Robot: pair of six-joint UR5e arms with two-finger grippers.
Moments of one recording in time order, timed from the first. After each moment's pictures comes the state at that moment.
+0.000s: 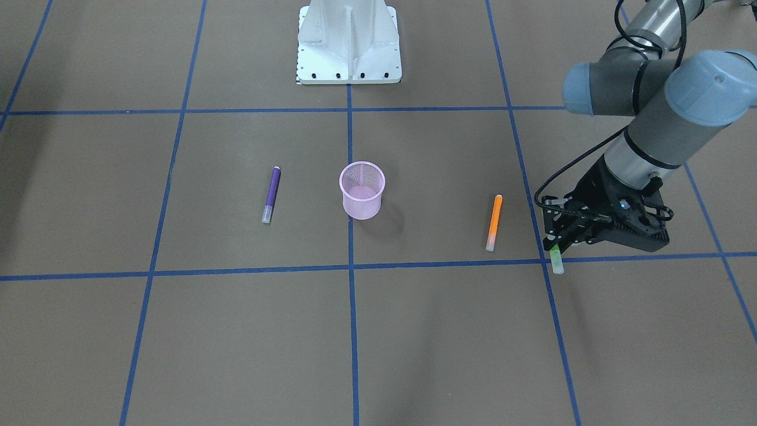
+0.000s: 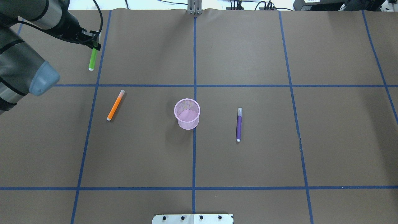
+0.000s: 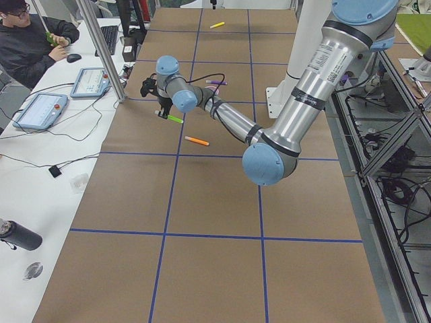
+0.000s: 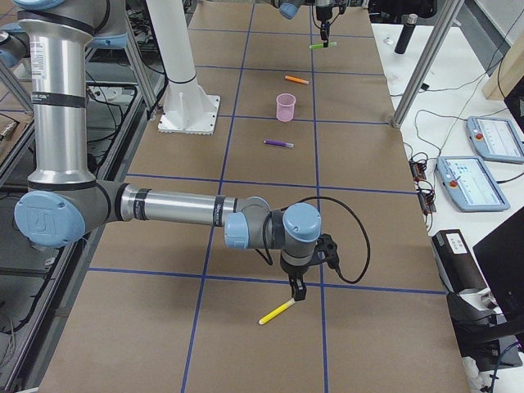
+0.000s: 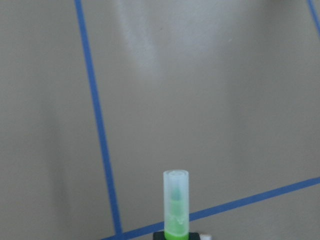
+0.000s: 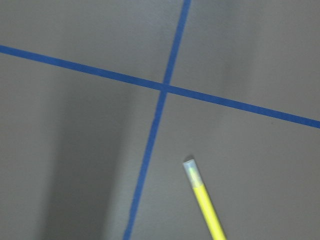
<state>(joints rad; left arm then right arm) -1.03 -2.10 -1.63 -1.89 -2.17 -0.72 1.55 -1.61 1.48 -1.37 2.29 -0.21</state>
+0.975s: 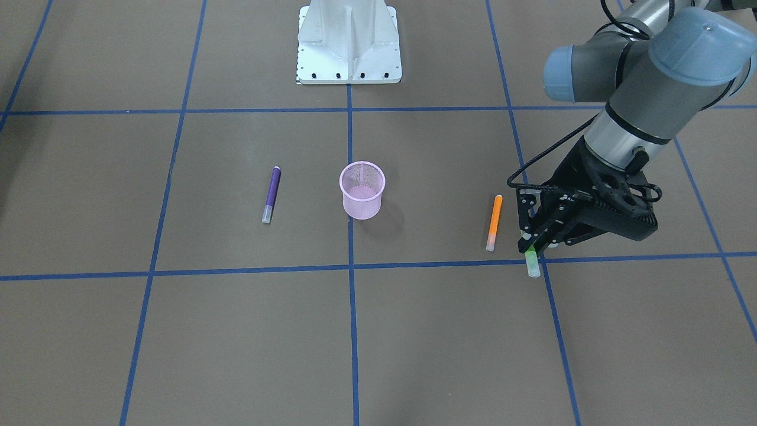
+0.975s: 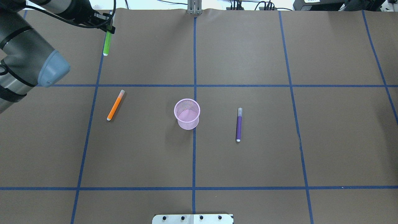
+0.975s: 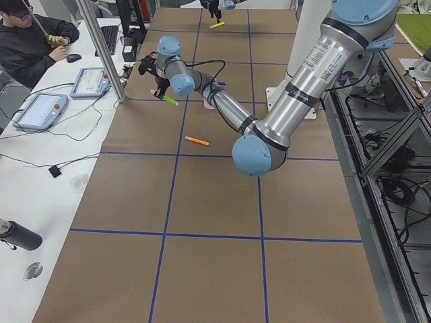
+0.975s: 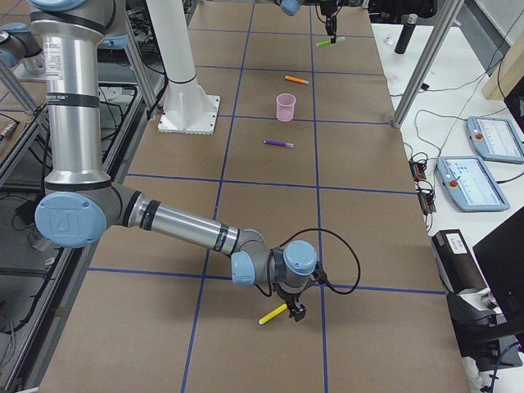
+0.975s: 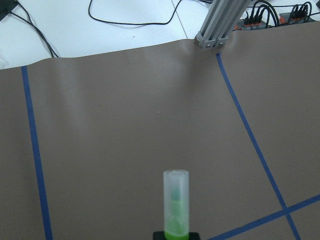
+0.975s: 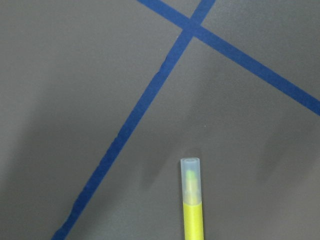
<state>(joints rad) -1.03 -2.17 -1.64 -1.91 -2.14 -0.74 1.40 -1.55 1.21 -1.17 2.25 -0.45</state>
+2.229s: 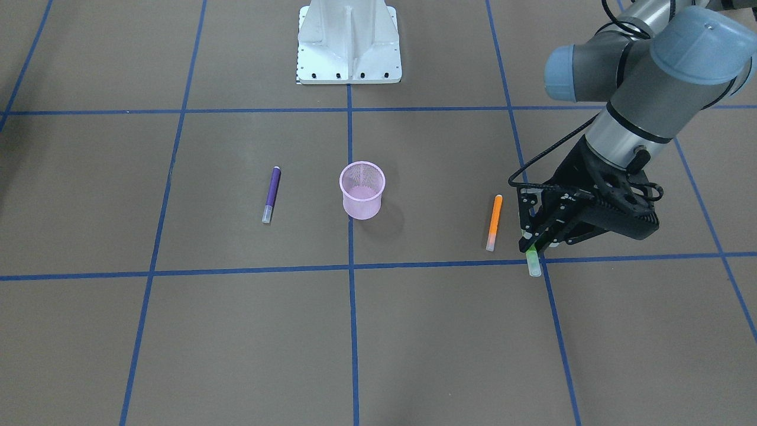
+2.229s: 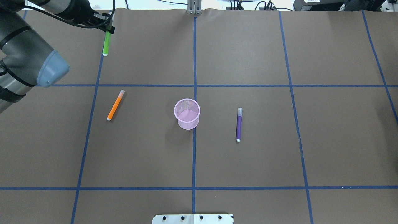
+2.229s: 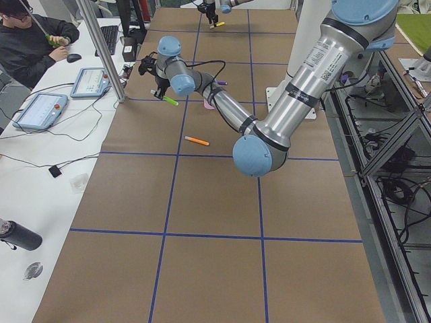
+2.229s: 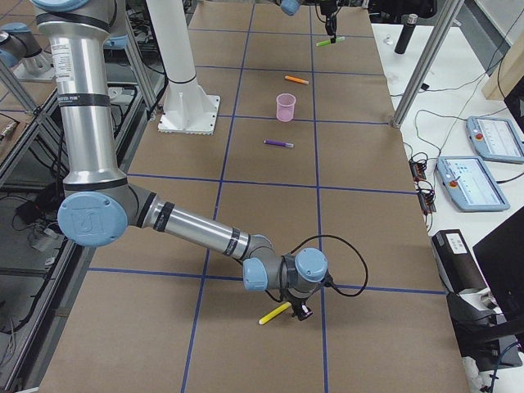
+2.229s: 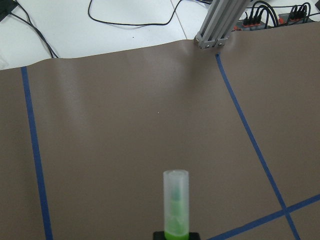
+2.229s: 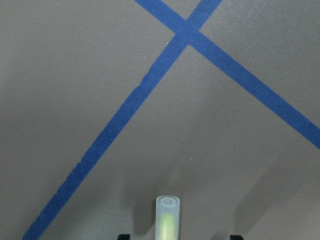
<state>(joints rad) -1.03 -2.16 -1.64 -1.91 -2.14 -0.74 1.38 -1.50 1.11 -1.14 2.29 -0.49</state>
